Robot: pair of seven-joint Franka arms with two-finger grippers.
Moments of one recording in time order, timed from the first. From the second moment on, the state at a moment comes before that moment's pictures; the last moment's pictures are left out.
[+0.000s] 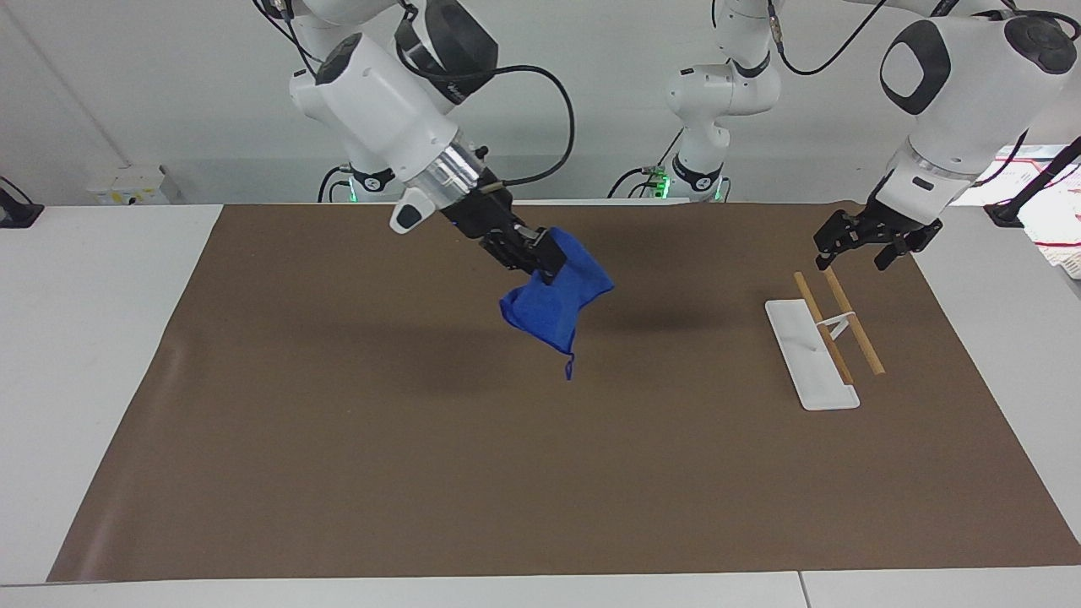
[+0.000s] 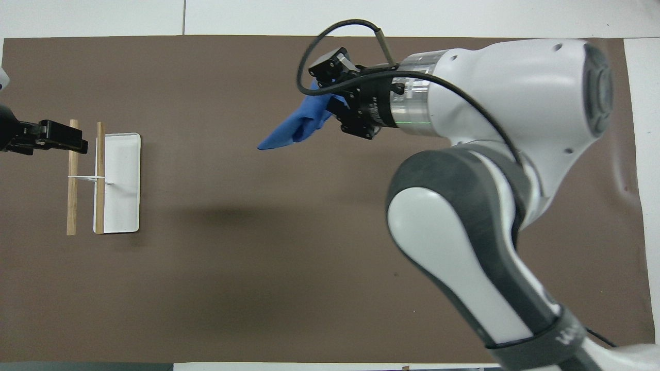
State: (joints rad) left arm -0.03 0.03 0.01 -1.65 -0.04 1.68 0.06; right arm 0.29 0.23 0.24 -1.57 0.59 2.44 1.10
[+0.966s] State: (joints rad) left arm -0.07 0.03 0.00 -1.66 -0.26 1.66 -0.21; right arm 0.45 0.27 0.24 -1.55 0.72 2.71 1.35
